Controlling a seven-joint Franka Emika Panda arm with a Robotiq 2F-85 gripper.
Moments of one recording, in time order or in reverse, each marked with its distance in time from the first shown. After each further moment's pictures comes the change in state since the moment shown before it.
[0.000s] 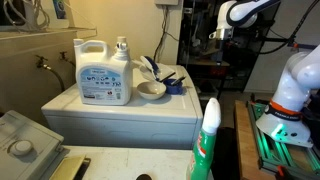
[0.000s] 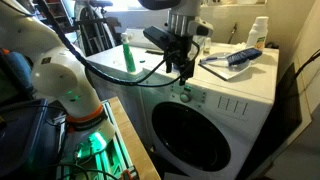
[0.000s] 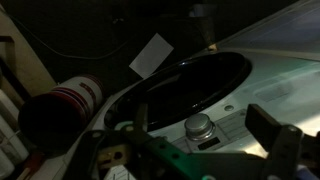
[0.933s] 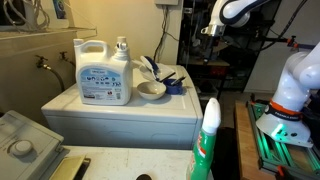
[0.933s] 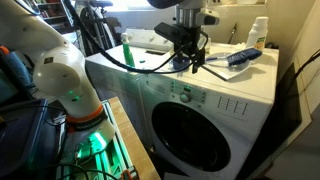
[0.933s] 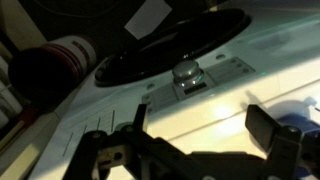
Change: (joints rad) arm 0.060 0.087 0.052 0.073 0.105 0.178 0.003
